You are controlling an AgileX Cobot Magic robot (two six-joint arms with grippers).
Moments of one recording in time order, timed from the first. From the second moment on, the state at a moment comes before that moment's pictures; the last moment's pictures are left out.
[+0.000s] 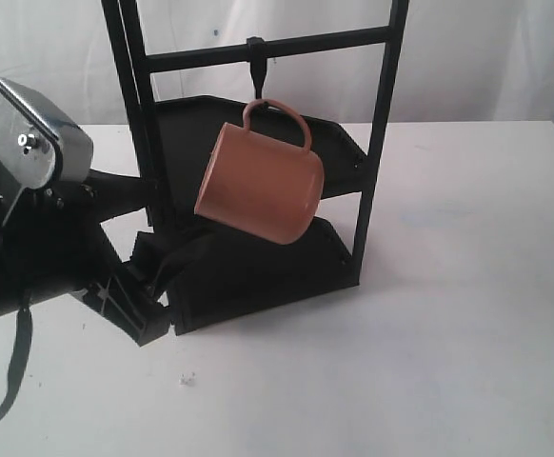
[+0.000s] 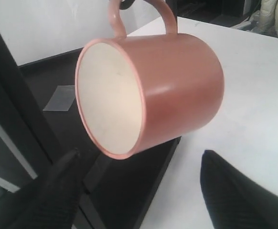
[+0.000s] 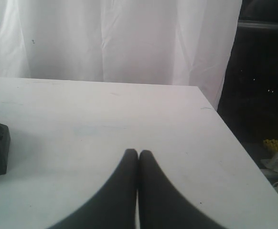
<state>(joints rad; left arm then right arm) -0.66 1.05 -0.53 -0.07 -0.17 0.19 -0.02 0.01 -0.01 -0.05 0.18 0.02</state>
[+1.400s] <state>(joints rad) -0.66 1.29 -0.59 0.24 -0.42 -0.19 -0.02 0.01 -0.01 -0.05 0.18 0.02</state>
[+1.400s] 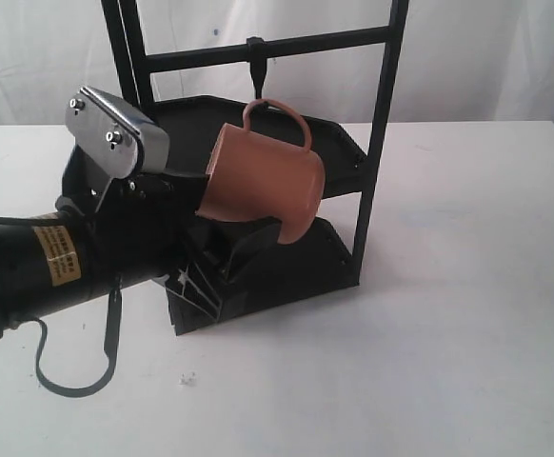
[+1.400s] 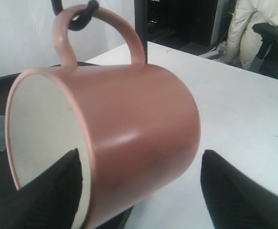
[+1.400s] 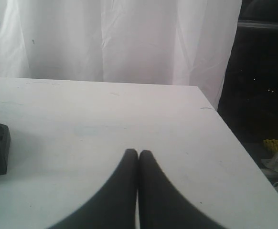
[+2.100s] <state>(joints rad) -0.66 1.44 -0.68 0.28 -0.49 -0.26 -0.02 0.01 -0.01 -0.05 0.18 0.04</state>
